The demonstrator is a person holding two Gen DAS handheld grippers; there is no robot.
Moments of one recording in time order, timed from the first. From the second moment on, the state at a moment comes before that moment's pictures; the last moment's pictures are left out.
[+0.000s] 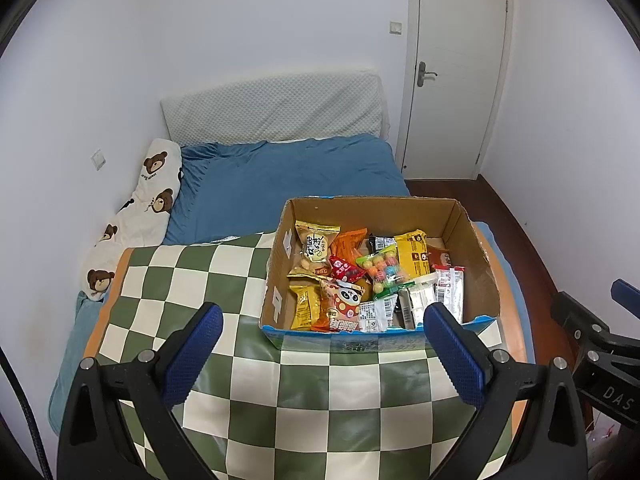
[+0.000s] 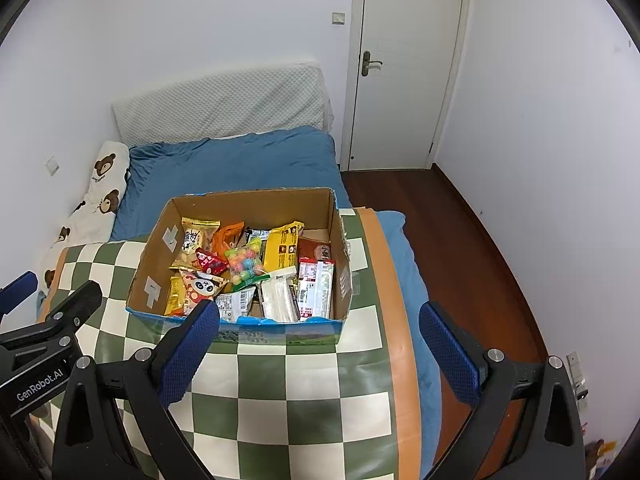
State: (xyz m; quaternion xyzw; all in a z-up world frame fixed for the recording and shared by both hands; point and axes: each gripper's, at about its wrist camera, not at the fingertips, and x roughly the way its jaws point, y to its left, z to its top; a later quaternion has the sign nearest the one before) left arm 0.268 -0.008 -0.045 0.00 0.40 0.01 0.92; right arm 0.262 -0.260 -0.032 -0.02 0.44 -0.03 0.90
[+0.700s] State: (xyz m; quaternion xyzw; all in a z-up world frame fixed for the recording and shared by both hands) left arm 0.264 -0.009 -0.041 0.00 0.39 0.01 0.92; right arm 0.256 -0.258 -0.030 -0.02 0.44 -0.03 0.90
